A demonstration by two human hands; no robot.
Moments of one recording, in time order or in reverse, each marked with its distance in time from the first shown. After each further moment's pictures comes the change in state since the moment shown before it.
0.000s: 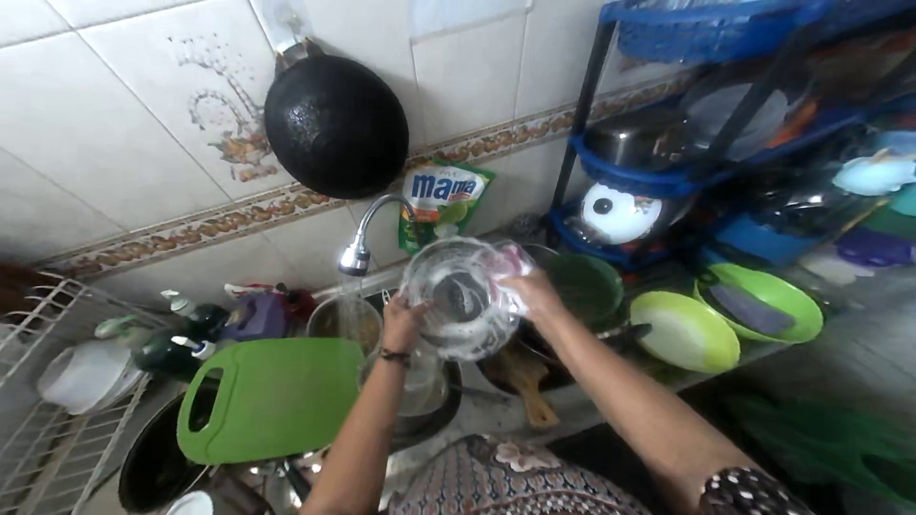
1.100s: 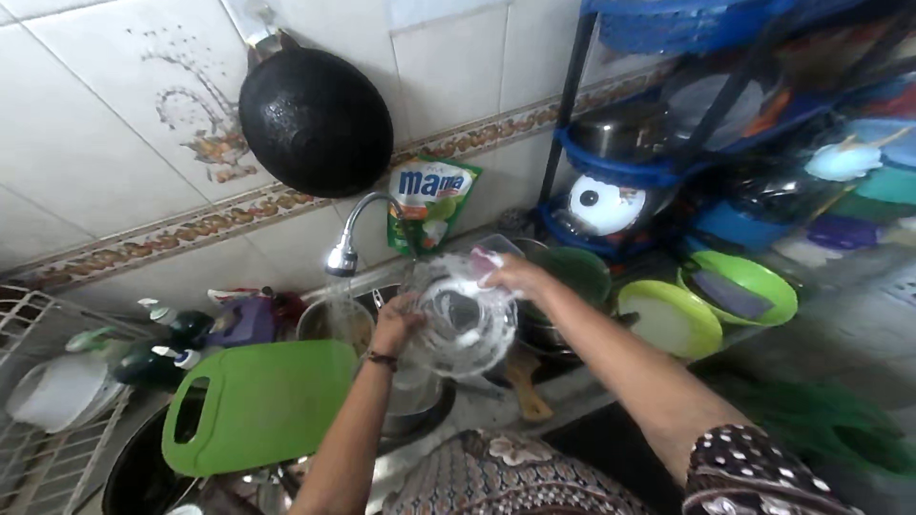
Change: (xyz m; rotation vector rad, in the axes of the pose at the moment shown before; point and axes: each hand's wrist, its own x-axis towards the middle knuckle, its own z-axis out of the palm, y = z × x) left_hand 0.000 -0.007 -0.017 0.190 -0.194 -0.106; right_hand 0.023 -0.023 -0.006 -0.487 -0.343 0.155
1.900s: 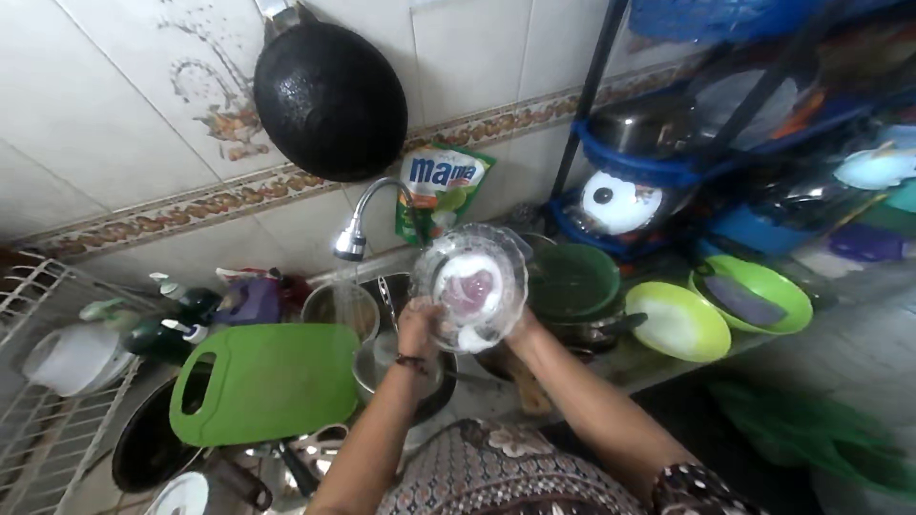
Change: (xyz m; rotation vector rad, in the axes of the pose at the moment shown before) left_hand -0.031 0.003 0.051 -0.361 0.275 -0.178; right_hand -0.036 0.048 0.069 1.116 -0.023 -0.220
